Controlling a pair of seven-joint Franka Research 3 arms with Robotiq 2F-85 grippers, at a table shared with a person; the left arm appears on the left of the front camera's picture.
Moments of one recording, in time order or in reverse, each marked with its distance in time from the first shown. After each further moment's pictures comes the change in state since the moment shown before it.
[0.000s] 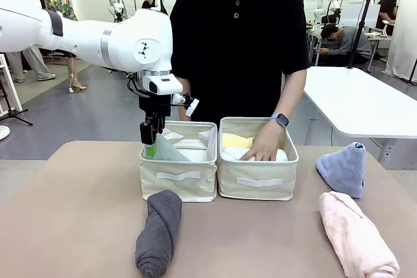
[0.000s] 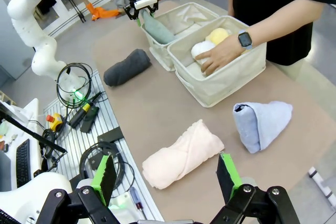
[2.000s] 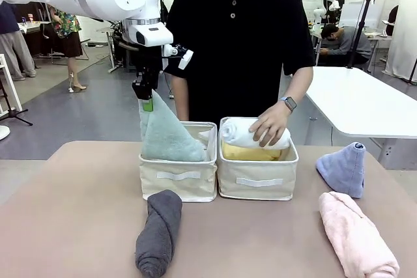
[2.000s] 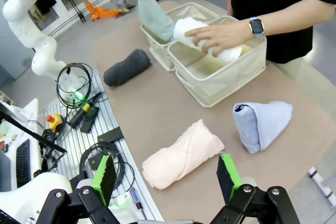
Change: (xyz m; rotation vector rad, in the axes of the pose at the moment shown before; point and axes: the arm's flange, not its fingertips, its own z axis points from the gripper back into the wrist) left arm -0.020 -0.011 0.115 0.166 -0.023 0.006; right arm 0.000 0.000 0.000 0.000 0.000 -0.001
